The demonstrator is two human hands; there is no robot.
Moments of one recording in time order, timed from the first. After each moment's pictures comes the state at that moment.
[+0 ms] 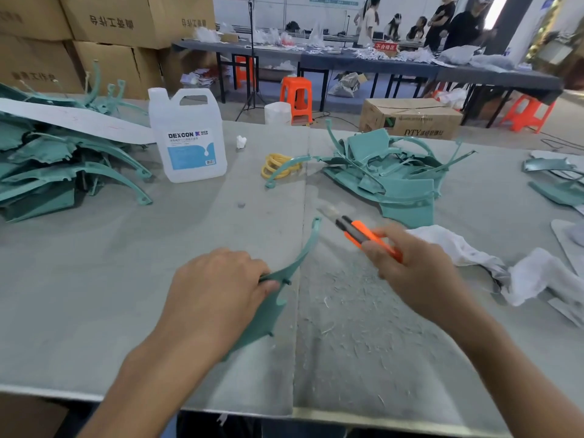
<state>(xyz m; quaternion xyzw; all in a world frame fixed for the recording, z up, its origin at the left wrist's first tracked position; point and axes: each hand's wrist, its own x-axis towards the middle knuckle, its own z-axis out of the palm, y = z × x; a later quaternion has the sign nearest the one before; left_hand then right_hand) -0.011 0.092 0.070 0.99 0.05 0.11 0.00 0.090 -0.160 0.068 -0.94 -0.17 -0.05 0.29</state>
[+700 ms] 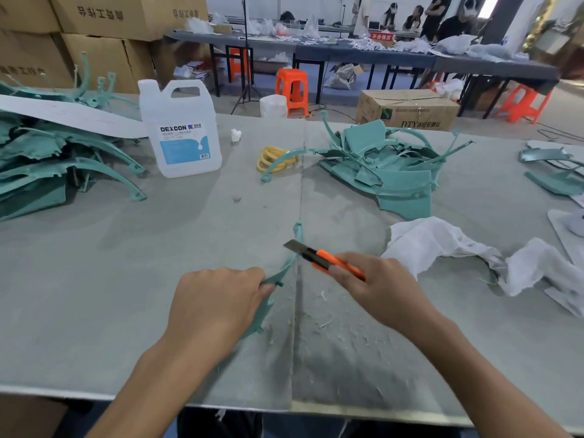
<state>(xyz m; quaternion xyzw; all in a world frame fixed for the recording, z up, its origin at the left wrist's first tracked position) -0.002 0.091 0.035 0.99 0.06 0.10 -0.11 0.089 -0.139 0.024 -0.94 -0.23 0.01 0.25</state>
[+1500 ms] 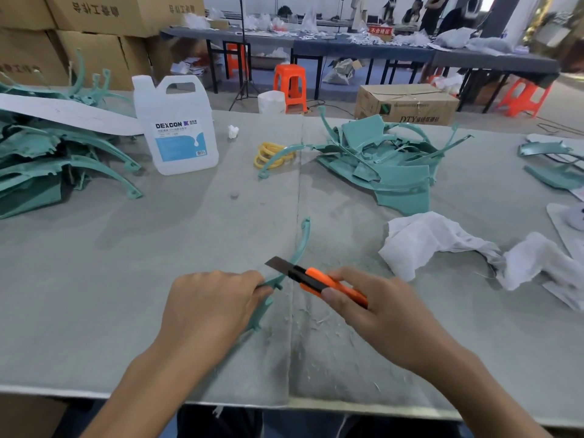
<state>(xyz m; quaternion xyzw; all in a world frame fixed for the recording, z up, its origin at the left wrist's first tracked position) -0.014 0.092 0.032 0.98 0.00 0.19 -0.03 0.044 -0.150 0.037 -0.91 -0.28 0.06 0.29</state>
